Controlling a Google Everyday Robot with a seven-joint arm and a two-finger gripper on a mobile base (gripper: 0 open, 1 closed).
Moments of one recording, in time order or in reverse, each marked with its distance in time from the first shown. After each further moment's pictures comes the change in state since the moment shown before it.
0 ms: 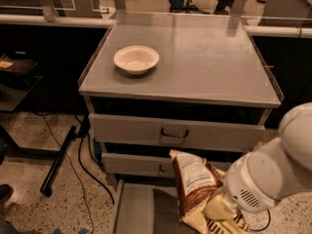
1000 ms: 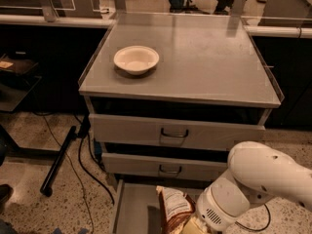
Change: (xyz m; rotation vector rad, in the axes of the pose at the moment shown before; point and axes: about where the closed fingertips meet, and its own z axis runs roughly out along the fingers) arm 0.032 0.013 0.129 -0.202 0.102 0.101
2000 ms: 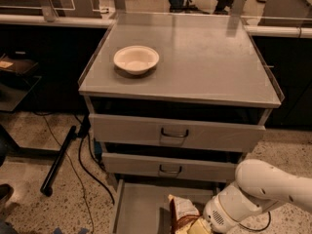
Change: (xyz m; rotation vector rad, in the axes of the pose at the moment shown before) arm 0.033 -0.067 0.068 -0.098 -0.050 0.187
